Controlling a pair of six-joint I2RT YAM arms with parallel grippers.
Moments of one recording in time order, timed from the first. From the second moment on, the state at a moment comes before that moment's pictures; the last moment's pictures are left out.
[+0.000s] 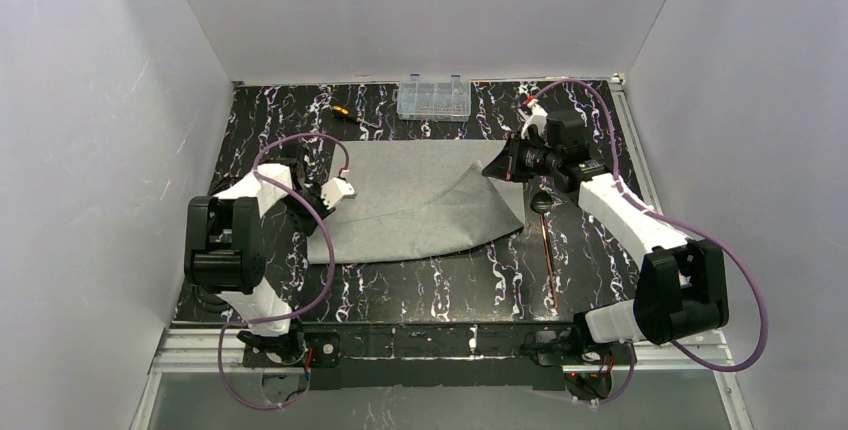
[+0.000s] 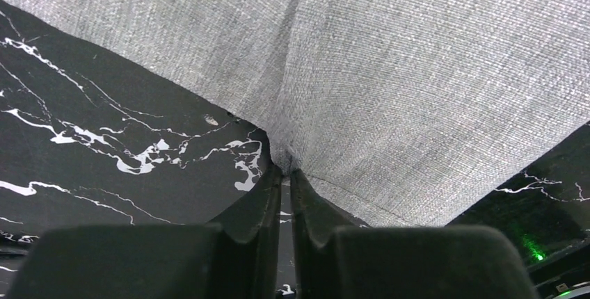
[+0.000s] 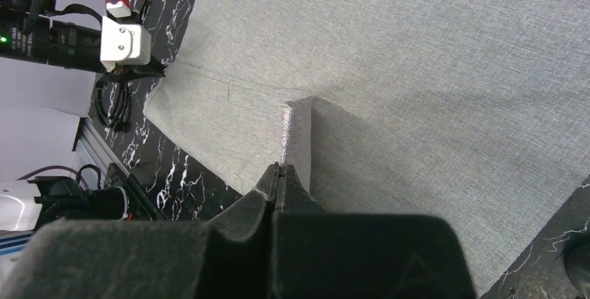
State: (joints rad) left arm -0.03 1.67 0.98 -0.81 0.18 1.02; right arm 0.30 1.38 0.97 -0.18 -0.58 0.40
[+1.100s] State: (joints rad) left arm -0.04 1.55 1.19 -0.71 0.19 0.83; right arm 0.30 1.16 0.96 -0.25 -0.31 0.36
